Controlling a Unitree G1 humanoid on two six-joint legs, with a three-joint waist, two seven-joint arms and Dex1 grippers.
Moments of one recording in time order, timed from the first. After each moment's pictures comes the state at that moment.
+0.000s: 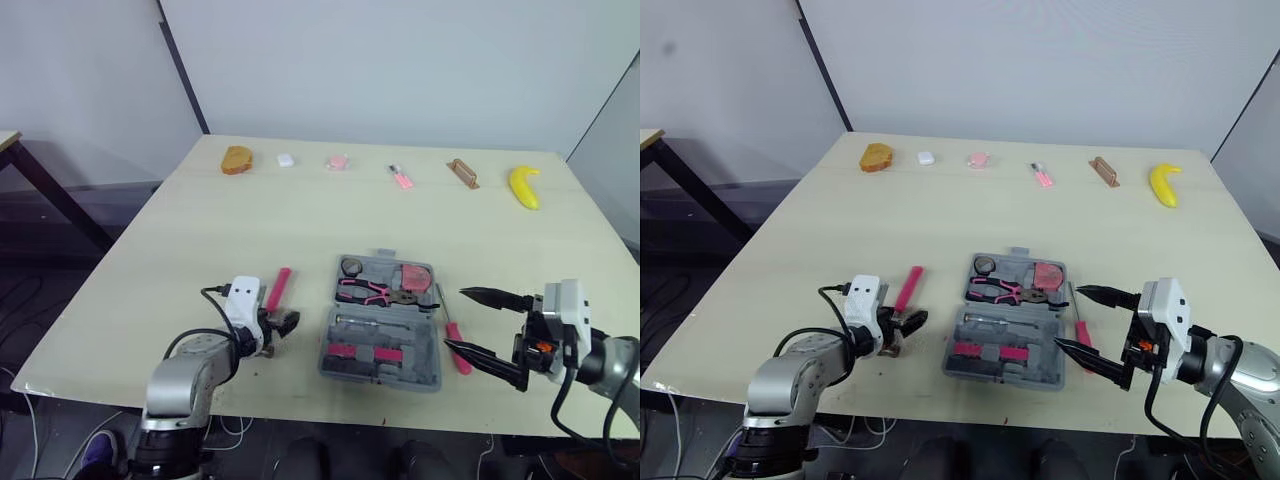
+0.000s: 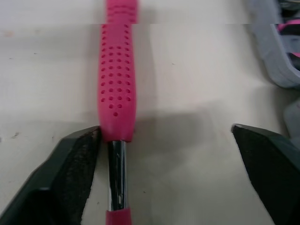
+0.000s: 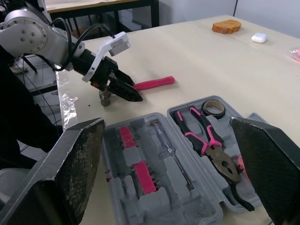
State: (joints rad) left arm -0.15 0.41 0.15 -0.27 -0.31 1.04 -0.39; right arm 0.17 -0.72 -0.23 -0.61 0.69 0.39 0.92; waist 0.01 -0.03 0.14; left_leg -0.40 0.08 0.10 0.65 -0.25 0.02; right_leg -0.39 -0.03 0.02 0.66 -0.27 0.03
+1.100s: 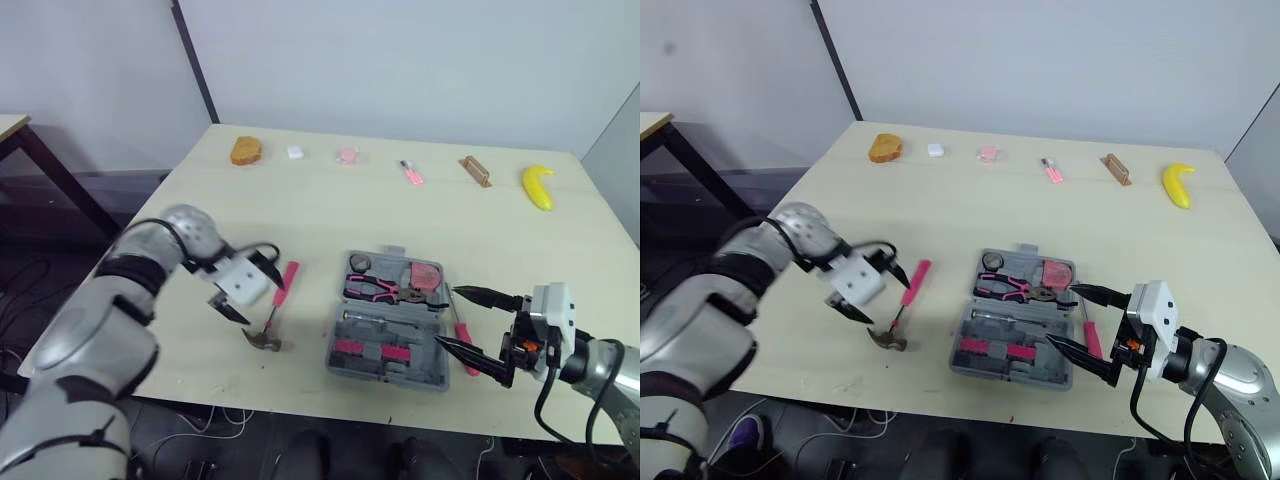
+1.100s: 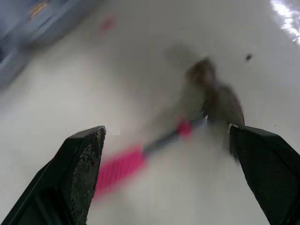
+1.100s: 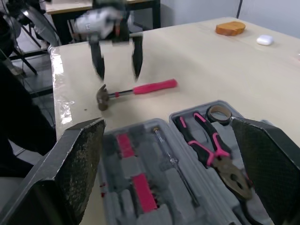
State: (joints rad) left arm -1.10 0.74 -0.83 1.12 0.07 -1.11 -1.55; right arm 0.17 -0.67 -0.17 -0.59 0.63 0.32 0.89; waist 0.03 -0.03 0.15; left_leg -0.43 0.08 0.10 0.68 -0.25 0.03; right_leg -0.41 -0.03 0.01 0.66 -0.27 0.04
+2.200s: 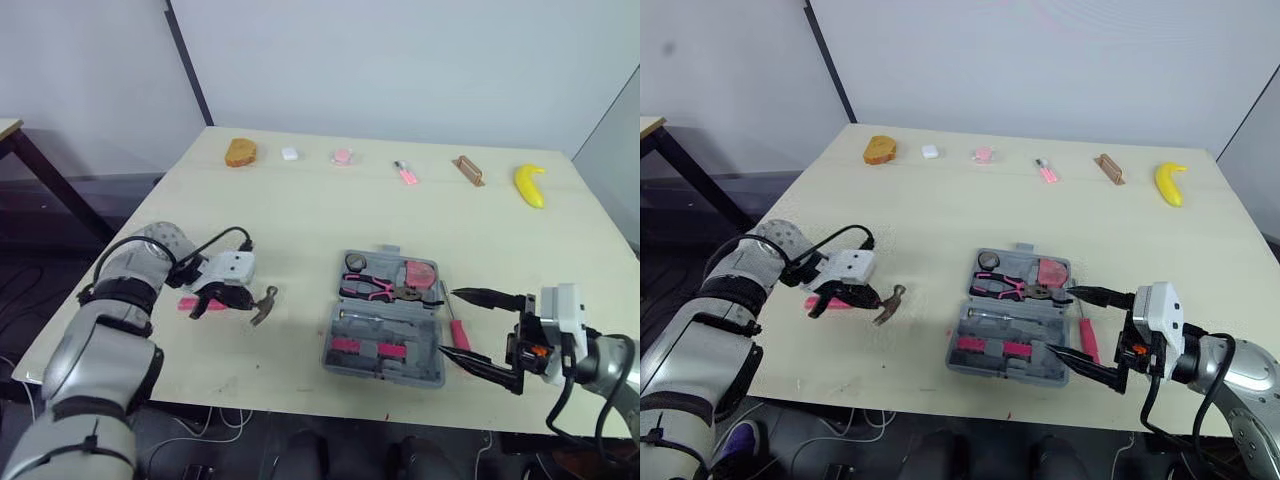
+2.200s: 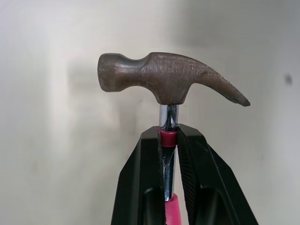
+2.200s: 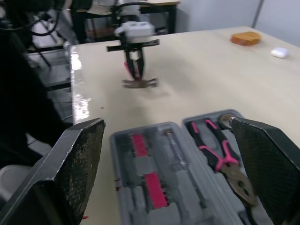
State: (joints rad) left arm -0.87 0.82 -0.33 0.91 0.14 -0.07 -1.52; right arm 0.13 -0.73 -0.18 -0.60 0.67 0.32 1.01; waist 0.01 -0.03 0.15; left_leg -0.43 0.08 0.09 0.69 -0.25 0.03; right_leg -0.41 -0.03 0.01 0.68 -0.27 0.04
